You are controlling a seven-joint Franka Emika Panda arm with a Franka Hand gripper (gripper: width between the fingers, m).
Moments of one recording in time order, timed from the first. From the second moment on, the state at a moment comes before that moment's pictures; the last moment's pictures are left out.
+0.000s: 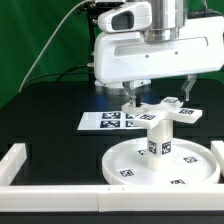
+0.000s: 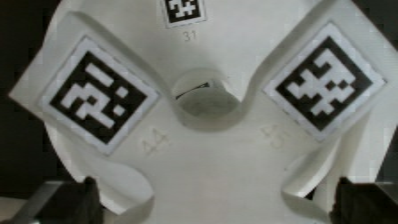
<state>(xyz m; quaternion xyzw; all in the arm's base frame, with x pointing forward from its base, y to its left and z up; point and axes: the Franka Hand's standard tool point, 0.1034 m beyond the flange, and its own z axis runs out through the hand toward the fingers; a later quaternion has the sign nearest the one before) 0.562 0.036 0.117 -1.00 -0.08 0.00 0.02</state>
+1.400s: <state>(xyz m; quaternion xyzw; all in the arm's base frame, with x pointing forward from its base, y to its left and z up) 0.562 0.041 0.104 -0.98 0.20 -0.01 0.03</state>
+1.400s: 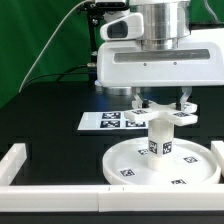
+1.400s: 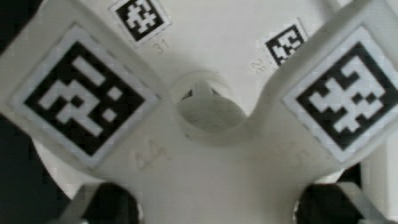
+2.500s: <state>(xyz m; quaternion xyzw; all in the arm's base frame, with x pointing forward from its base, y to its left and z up) 0.563 0.038 0.102 -0.73 0.68 0.01 0.08</state>
